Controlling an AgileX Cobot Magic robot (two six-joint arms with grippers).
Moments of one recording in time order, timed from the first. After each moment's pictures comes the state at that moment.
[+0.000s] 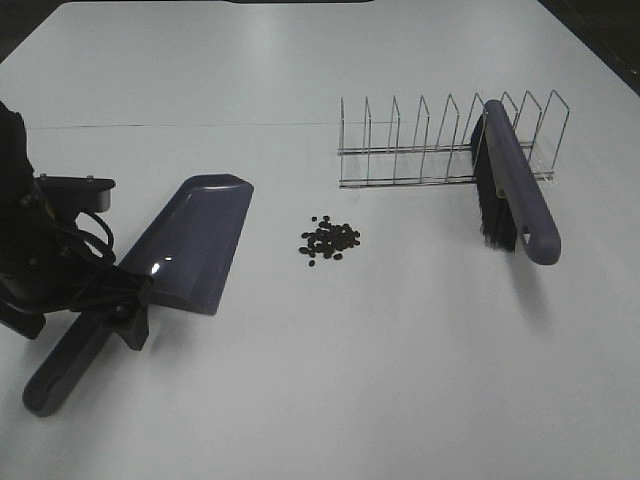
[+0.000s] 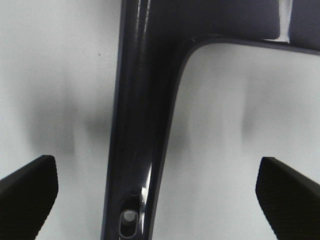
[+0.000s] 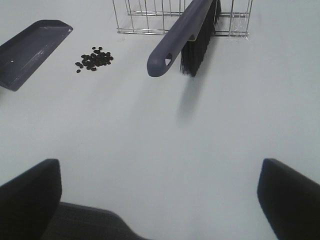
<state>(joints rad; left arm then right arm) -0.35 1.84 -0.93 -0.09 0.68 -0.15 0.07 0.00 -0.45 0.09 1.11 -0.04</state>
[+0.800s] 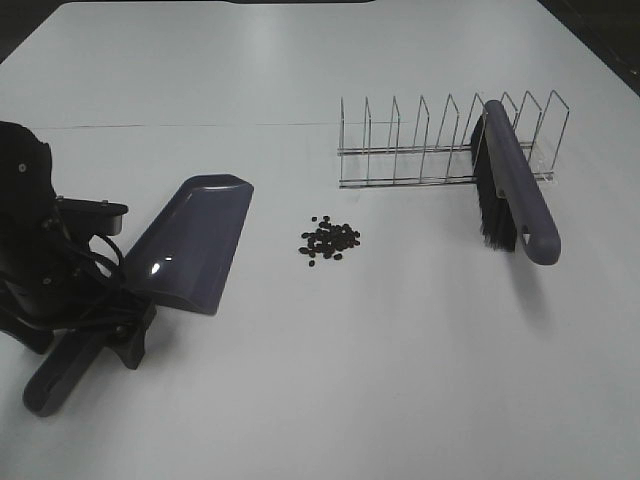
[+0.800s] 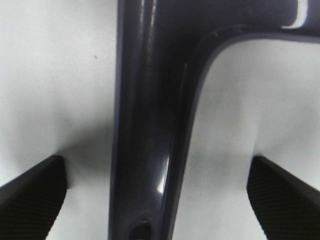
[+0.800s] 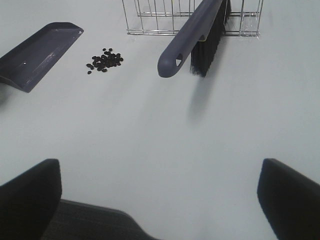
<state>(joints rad) -0.35 1.95 -0.94 -0.06 0.66 -0.13 0.07 0.00 -0.45 0.13 1.11 -0.04</state>
